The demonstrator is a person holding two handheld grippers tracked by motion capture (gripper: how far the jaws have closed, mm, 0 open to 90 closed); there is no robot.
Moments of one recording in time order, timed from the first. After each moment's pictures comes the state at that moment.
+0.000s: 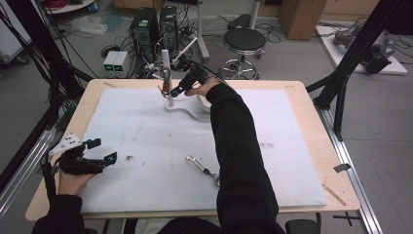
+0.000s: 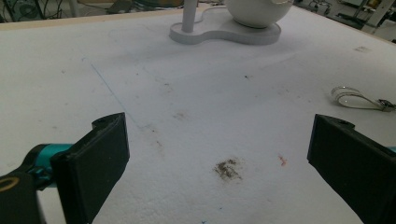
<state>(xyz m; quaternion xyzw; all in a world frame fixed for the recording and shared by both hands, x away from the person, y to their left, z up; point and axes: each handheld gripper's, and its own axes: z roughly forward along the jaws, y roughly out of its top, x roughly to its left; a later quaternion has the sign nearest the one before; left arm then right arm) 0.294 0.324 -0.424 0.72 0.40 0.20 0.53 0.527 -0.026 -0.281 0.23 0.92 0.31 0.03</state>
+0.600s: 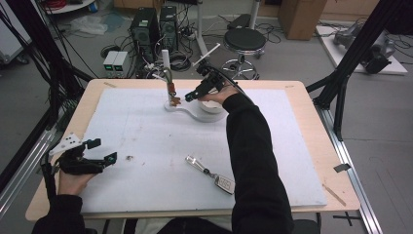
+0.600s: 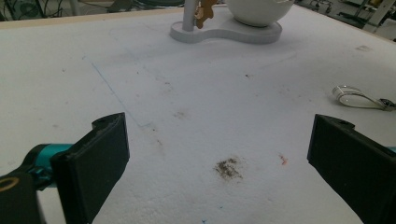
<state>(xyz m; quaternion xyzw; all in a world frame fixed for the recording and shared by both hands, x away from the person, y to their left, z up) 0.294 0.324 -0.424 0.72 0.40 0.19 0.53 0.508 -0.079 -0.288 0.28 0.90 0.34 0.04</state>
